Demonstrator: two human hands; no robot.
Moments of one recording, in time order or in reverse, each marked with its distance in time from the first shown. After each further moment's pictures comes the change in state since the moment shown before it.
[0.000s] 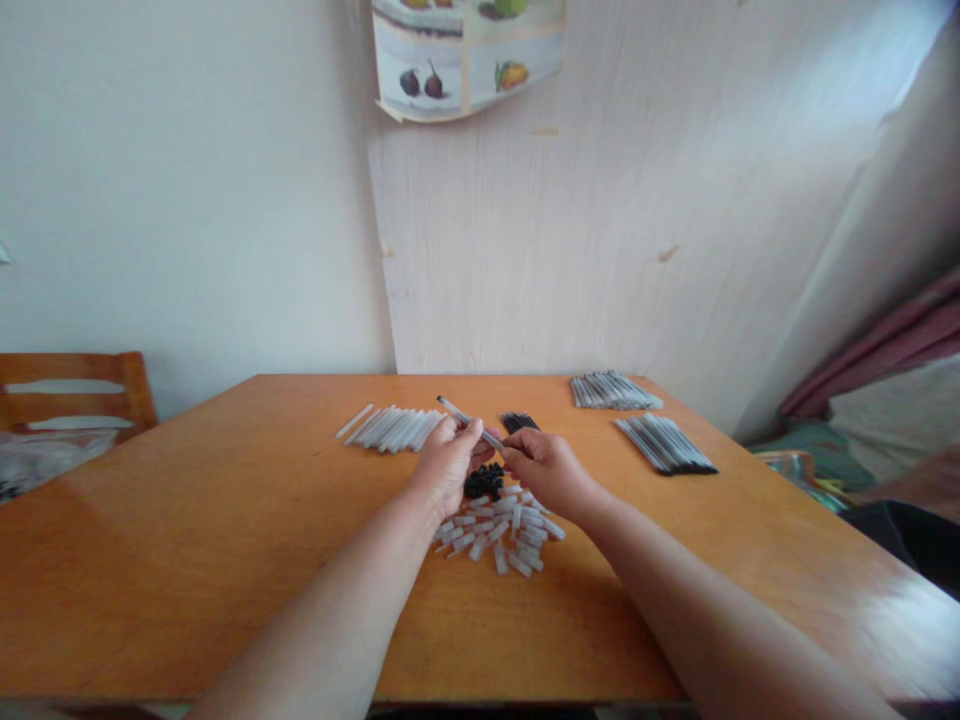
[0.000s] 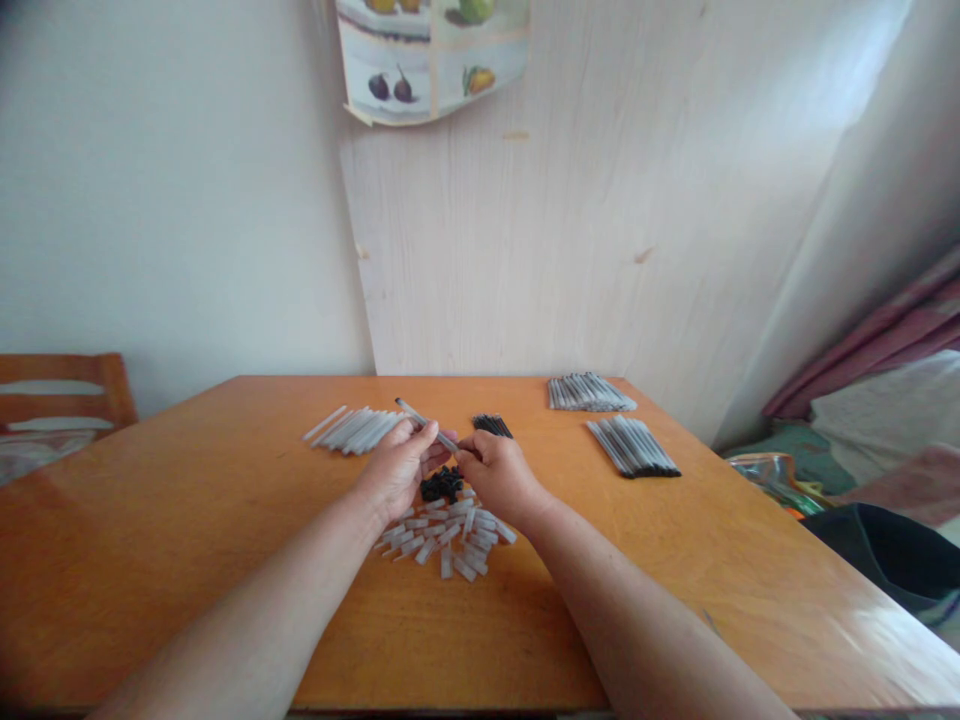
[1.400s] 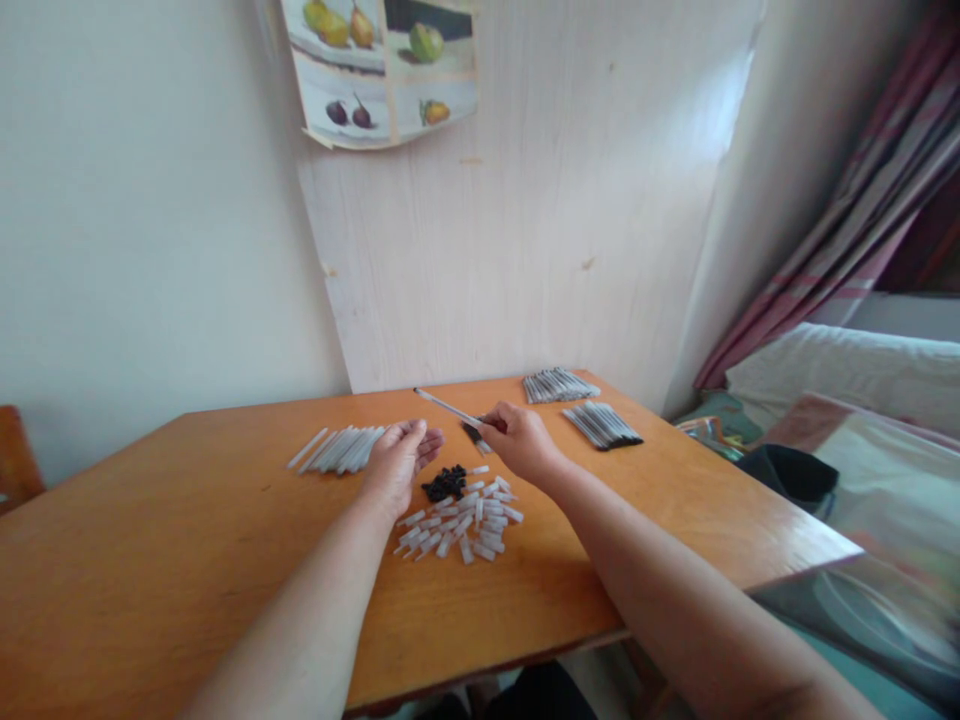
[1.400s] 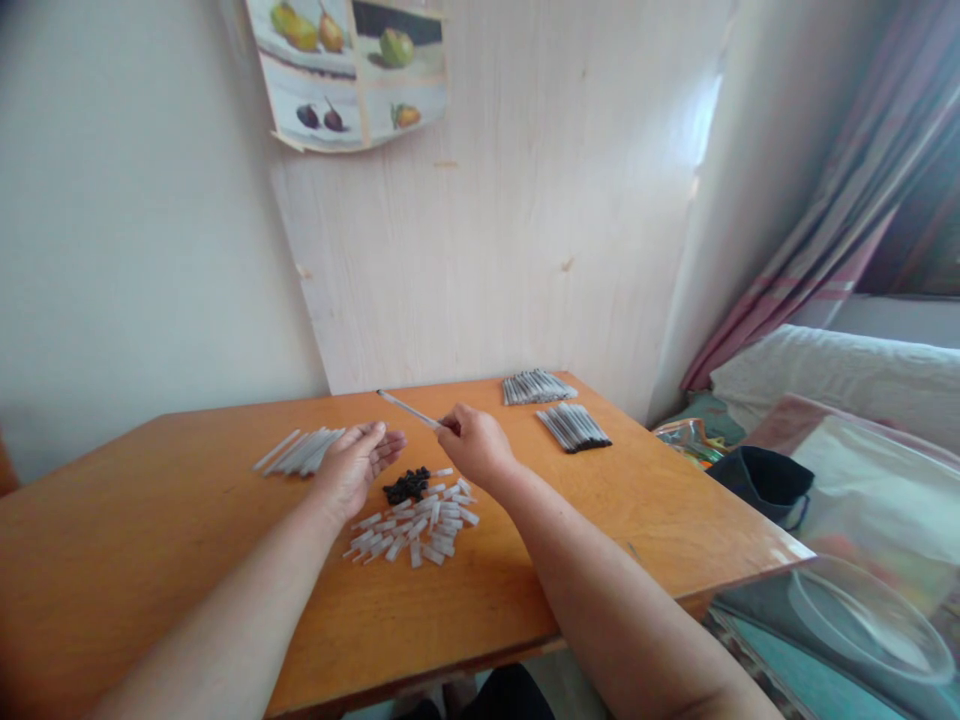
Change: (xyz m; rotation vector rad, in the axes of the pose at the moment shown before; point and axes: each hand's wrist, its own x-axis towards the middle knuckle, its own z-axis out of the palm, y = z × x) left_hand 0.012 0.008 -0.015 0.036 0.033 0.047; right_hand 0.007 -0.005 -0.031 -0.236 0.278 0.030
